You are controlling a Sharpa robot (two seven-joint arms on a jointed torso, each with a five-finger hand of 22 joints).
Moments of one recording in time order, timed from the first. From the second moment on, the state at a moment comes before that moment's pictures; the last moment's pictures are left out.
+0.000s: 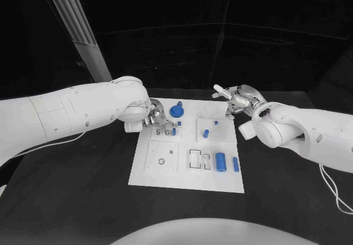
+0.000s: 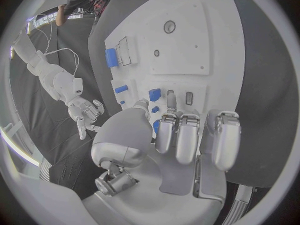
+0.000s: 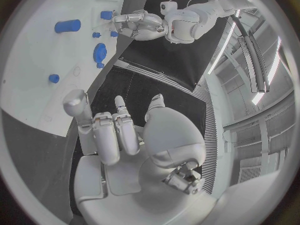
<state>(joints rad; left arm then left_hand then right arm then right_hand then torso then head) 1.43 -0.52 -0.23 1.25 -0.78 0.29 -0.60 1.02 0.13 -0.20 0.30 0.42 0.55 0.11 0.92 0.47 1.47 0.05 1.57 1.31 1.47 0.01 1.57 1.31 0.01 1.47 0.12 1.57 1.31 1.20 -0.86 -0.07 1.51 -0.44 -0.44 0.10 1.09 0.18 -0.29 0.29 0.06 0.68 0.19 0.34 0.12 1.47 0.15 1.57 1.31 1.47 0.08 1.57 1.31 0.12 1.19 0.19 1.05 1.31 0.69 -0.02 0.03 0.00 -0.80</state>
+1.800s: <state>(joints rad) 1.42 -0.46 -0.23 1.21 -0.78 0.33 -0.60 1.07 0.16 -0.22 0.29 0.46 0.56 0.11 0.86 0.54 1.47 0.05 1.57 1.31 1.47 0.01 1.57 1.31 0.01 1.47 0.12 1.57 1.31 1.19 -0.85 -0.07 1.51 -0.46 -0.44 0.07 1.09 0.18 -0.29 0.29 0.06 0.68 0.19 0.36 0.12 1.47 0.15 1.57 1.31 1.47 0.08 1.57 1.31 0.12 1.20 0.19 1.05 1.31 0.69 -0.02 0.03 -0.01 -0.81</state>
